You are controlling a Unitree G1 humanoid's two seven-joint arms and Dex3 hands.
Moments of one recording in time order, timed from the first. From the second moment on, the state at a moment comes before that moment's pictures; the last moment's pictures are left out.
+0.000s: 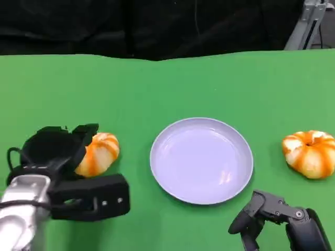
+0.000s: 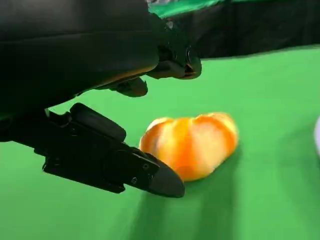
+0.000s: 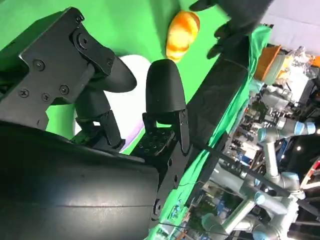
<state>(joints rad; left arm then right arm) -0.29 0.38 -0.35 0.19 0.94 0.20 -0.10 0.40 -0.03 0.18 -0.24 -0.33 -0.45 -0.09</state>
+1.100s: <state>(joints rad) -0.57 0.30 -0.47 0.86 0.85 -0.07 0.32 0.41 -0.03 0.19 -0.26 -0.33 -0.43 -0.09</state>
